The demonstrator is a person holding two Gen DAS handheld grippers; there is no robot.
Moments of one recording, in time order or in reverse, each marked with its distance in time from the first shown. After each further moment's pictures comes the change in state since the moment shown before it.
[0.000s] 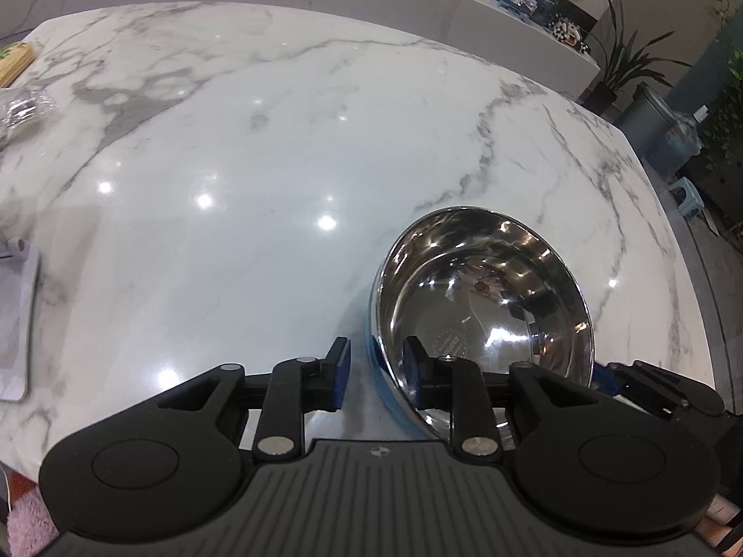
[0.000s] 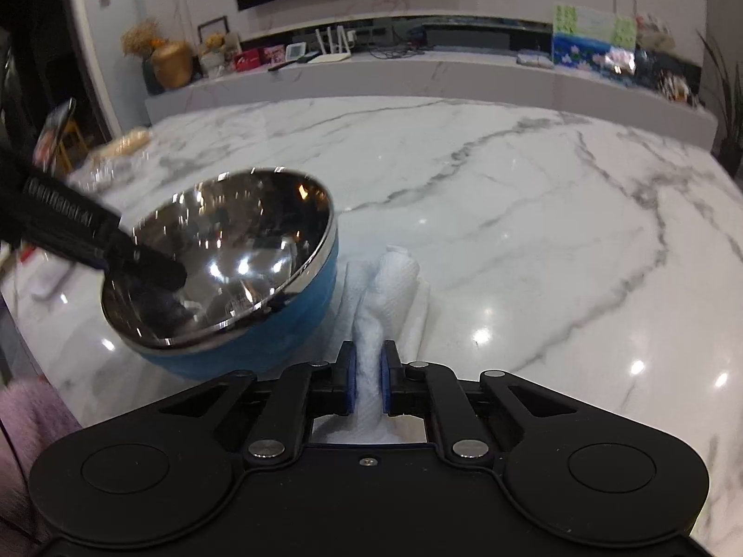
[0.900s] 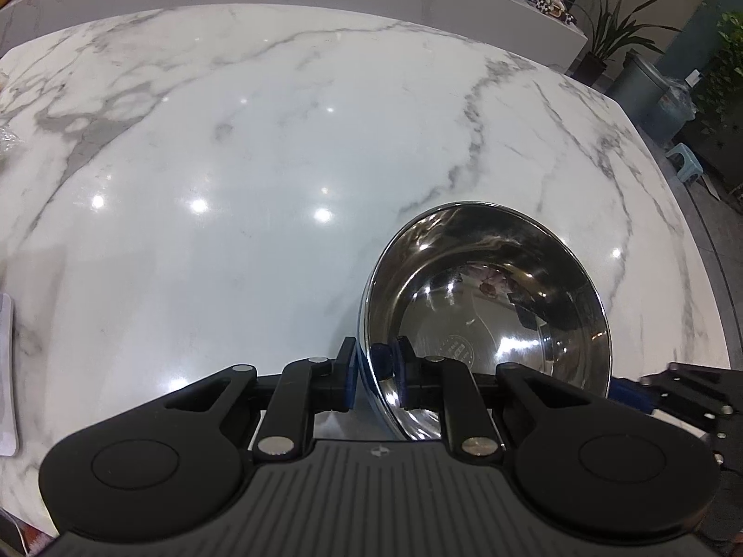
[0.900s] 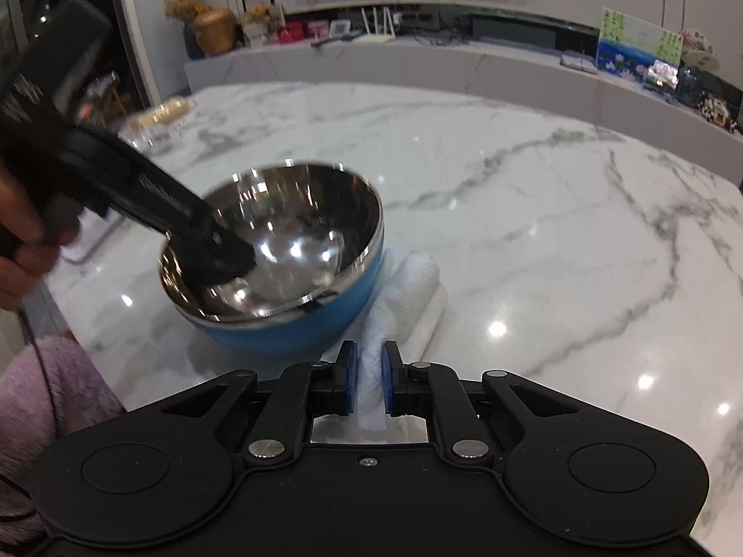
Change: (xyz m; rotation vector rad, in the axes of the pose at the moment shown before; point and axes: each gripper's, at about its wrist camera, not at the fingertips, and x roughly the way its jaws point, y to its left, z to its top) left arm 0.025 -0.016 0.014 0.104 0.042 -0.002; right arm -0.008 0.014 0.008 -0.180 0.102 0.014
